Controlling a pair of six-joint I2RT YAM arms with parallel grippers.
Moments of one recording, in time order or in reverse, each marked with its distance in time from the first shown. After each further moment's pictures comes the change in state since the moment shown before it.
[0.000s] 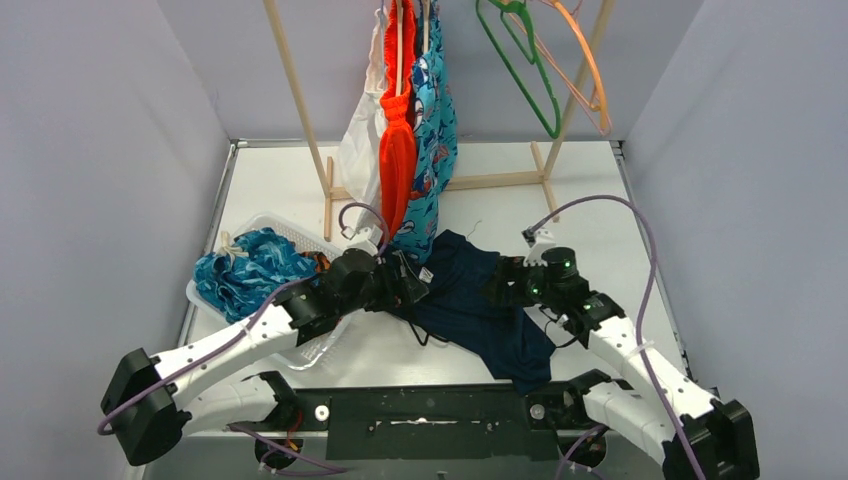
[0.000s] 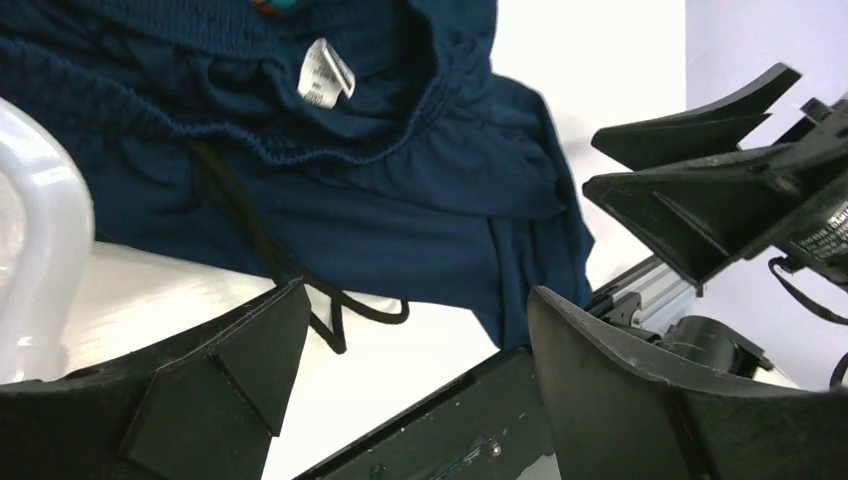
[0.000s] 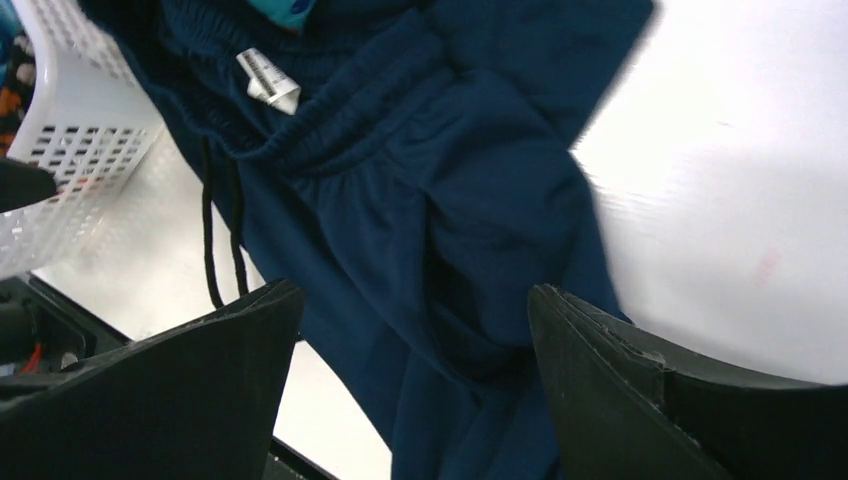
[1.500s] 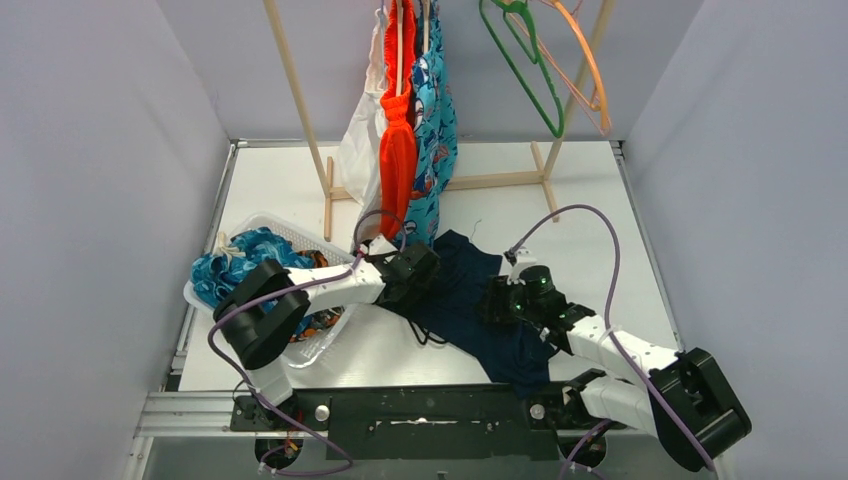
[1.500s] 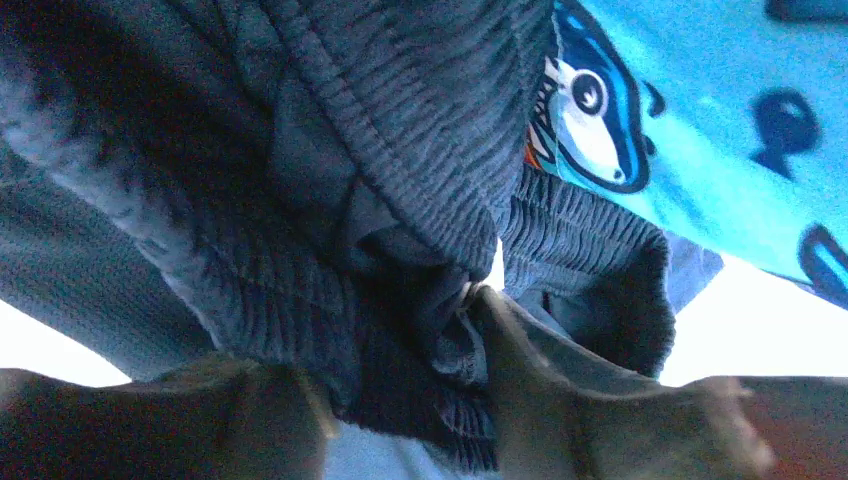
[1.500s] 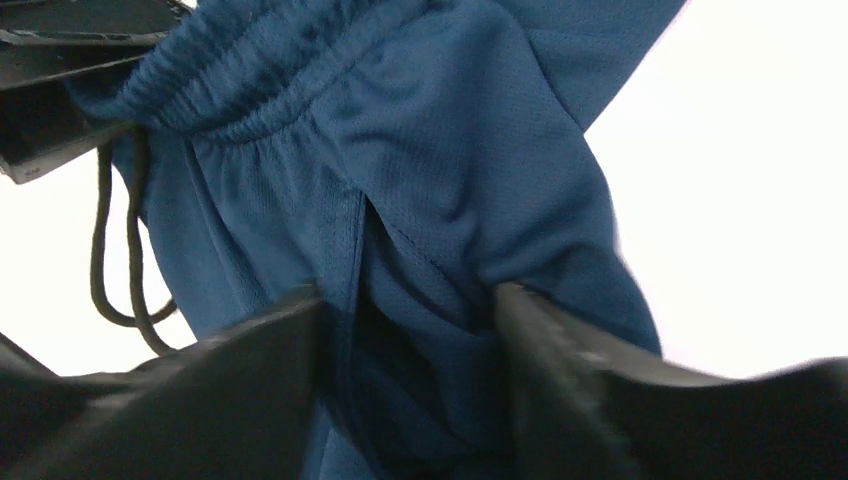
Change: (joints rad) left arm -0.040 0.695 0.298 -0.148 -0.299 -0.691; right arm 0.143 0.222 -0.217 0.388 0.092 0.028
